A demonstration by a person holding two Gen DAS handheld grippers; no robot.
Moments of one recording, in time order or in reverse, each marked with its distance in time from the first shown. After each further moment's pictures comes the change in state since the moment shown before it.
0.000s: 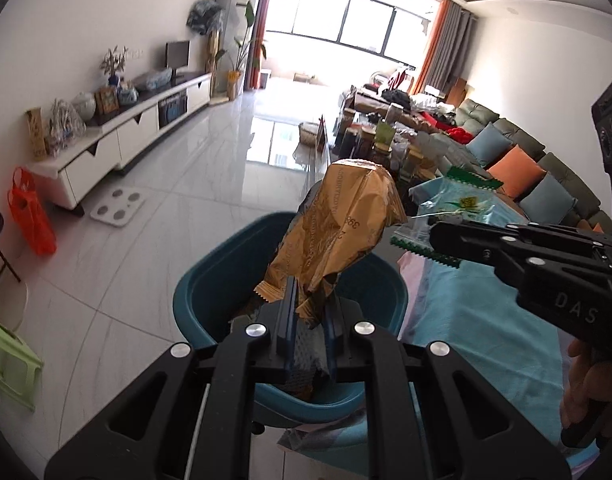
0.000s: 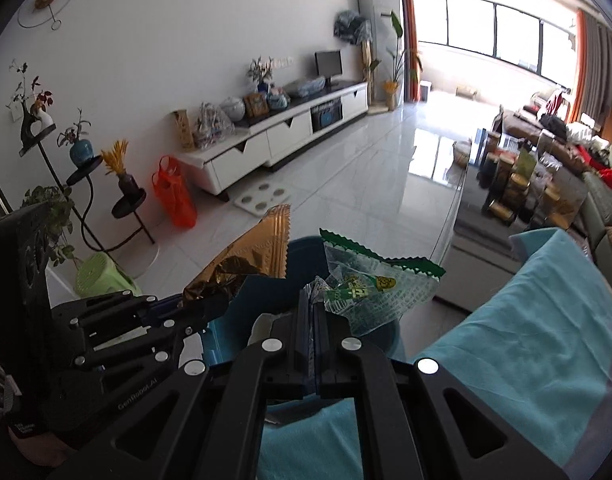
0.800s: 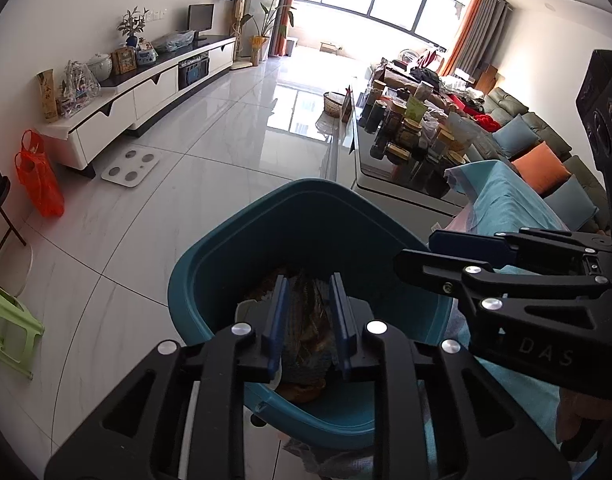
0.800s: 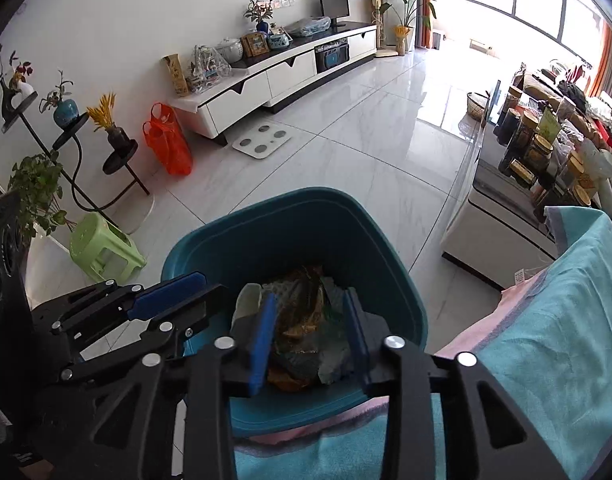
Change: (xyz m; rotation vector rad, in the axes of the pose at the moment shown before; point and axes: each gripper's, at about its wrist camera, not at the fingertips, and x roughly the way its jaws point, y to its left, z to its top) left arm 0.075 -0.001 -0.001 -0.075 0.103 0.060; right arm 0.066 0.006 0.010 -0.009 0.205 0.011
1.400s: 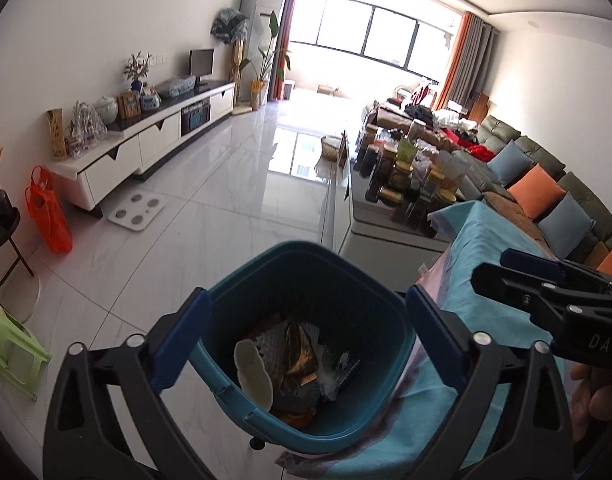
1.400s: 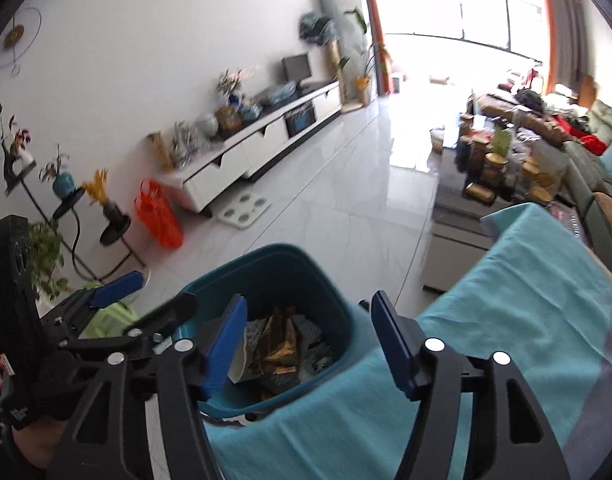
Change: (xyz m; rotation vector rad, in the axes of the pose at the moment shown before) left arm -0.062 -0.024 0.010 0.030 -0.181 0.013; right arm -0.092 -0.046 -0.036 0.142 -0.267 -0.038
